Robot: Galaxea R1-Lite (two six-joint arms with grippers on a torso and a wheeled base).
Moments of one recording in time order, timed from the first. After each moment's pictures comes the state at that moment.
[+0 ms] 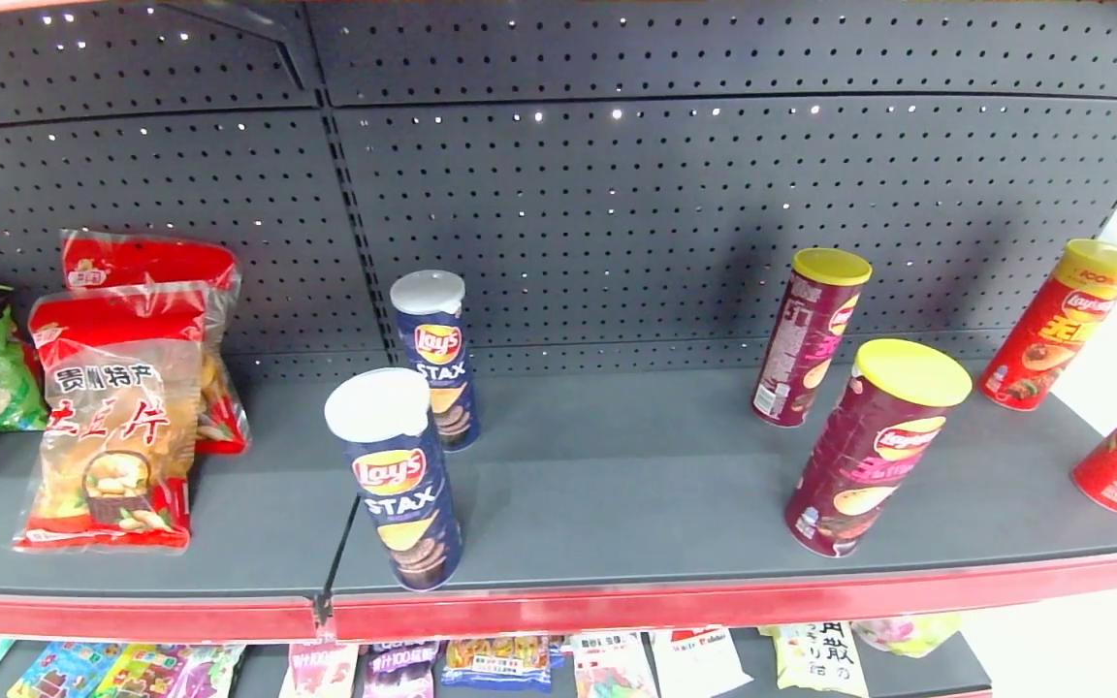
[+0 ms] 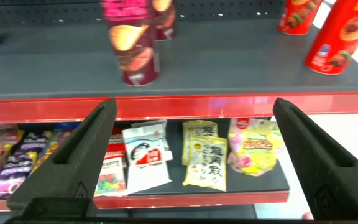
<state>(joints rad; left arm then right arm) 0.00 0.00 0.00 0.00 0.00 0.04 0.00 0.00 0.00 0.00 0.01 0.00</state>
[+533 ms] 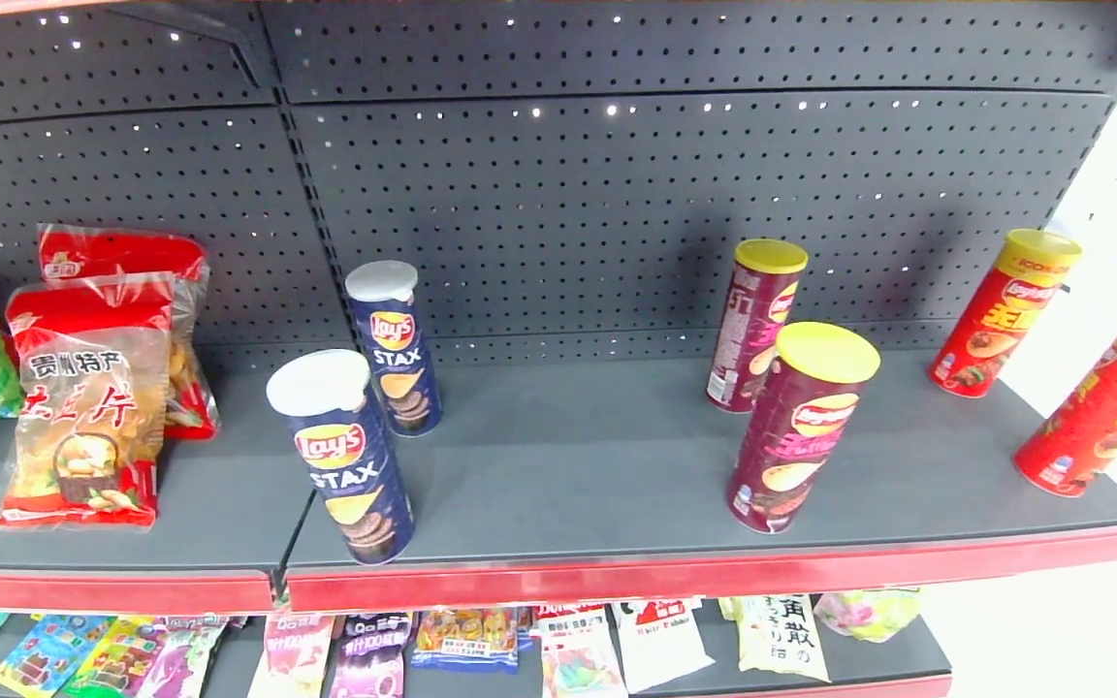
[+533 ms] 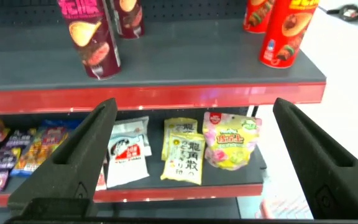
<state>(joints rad) 0.00 0.00 0.00 0.00 0.00 0.04 0.00 0.00 0.00 0.00 0.01 0.00</state>
